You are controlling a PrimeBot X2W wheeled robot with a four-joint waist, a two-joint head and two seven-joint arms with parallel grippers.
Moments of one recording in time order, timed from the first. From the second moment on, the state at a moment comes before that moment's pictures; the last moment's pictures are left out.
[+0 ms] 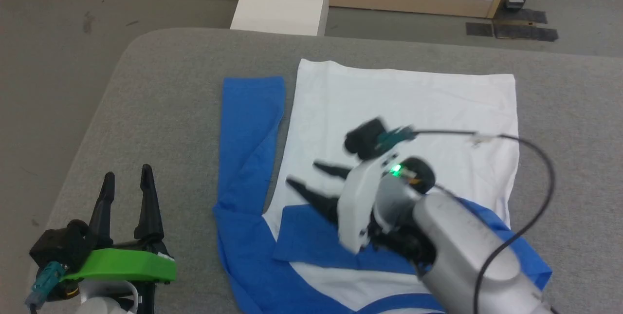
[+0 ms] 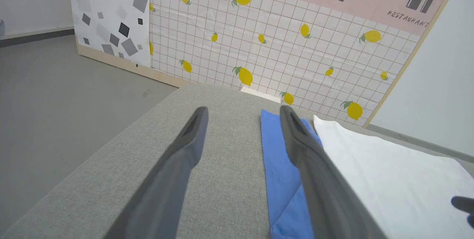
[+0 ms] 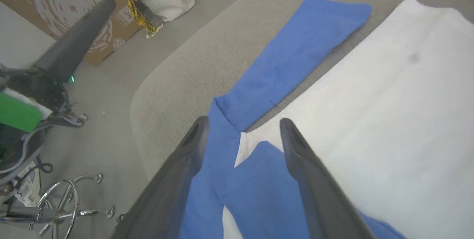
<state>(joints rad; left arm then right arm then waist) -0.03 0.14 0.06 0.05 -0.40 -0.09 -0.26 -0.54 -0.05 0.64 0.37 0.65 0.13 0.41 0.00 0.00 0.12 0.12</state>
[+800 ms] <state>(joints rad) -0.16 0.16 0.04 0.10 -0.47 -0.09 -0.15 -0.36 -0.06 -0.34 -0.01 0.37 0.13 0.35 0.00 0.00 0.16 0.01</state>
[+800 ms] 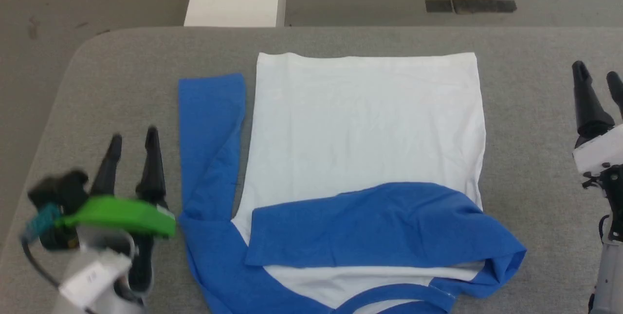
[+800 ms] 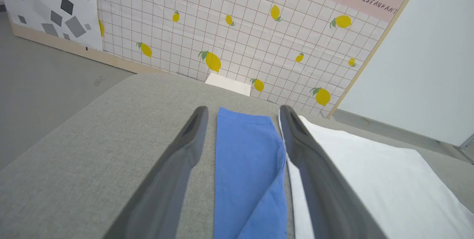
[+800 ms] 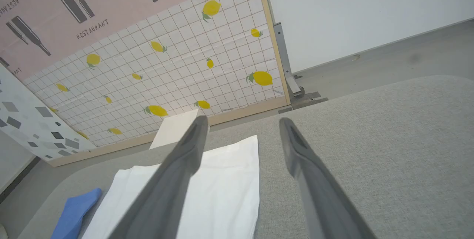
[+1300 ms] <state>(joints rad) -0.83 0.40 -0.03 0.54 -0.50 -0.06 0.44 -0.40 -0.05 -0.35 -0.12 0.40 0.13 0.37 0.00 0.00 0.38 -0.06</state>
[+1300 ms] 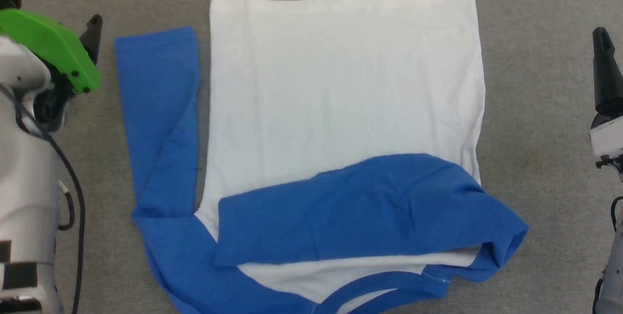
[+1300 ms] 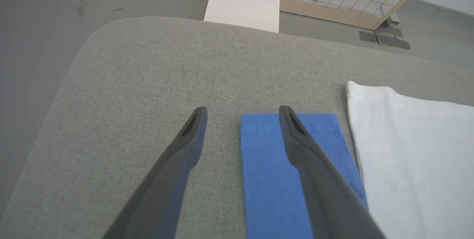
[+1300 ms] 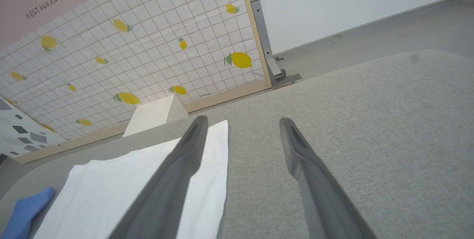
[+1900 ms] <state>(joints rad) -0.95 0.46 -0.14 0.66 -0.41 0.02 0.77 -0.40 -0.05 -0.35 -0.16 0.44 0.13 0.38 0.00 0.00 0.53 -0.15</state>
